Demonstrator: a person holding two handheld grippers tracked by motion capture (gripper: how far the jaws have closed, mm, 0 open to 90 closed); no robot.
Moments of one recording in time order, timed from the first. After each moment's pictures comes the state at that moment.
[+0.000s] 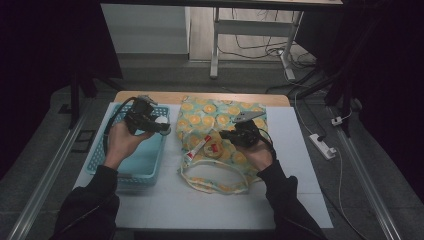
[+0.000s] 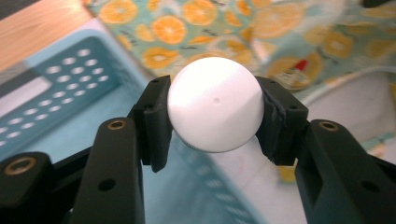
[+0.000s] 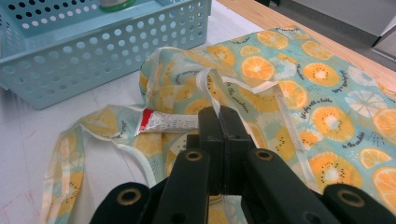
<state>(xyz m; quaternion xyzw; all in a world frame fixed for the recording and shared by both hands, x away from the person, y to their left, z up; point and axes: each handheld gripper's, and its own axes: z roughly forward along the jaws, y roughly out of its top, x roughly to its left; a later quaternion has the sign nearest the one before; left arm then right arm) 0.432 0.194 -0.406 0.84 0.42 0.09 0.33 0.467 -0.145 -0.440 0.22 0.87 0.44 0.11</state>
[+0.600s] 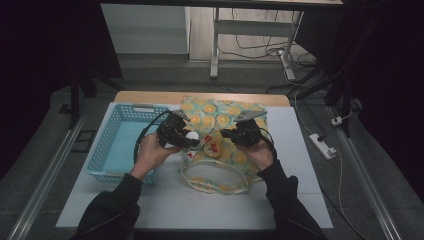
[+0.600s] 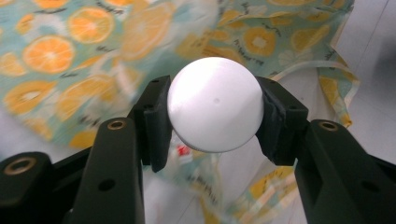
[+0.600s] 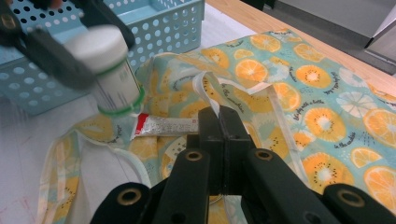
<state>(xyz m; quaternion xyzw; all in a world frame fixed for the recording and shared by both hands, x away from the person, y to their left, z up) 0.431 0.105 -0.430 0.88 0.34 0.05 0.34 0.469 -0.147 -0.438 0.22 0.86 0.44 0.11</state>
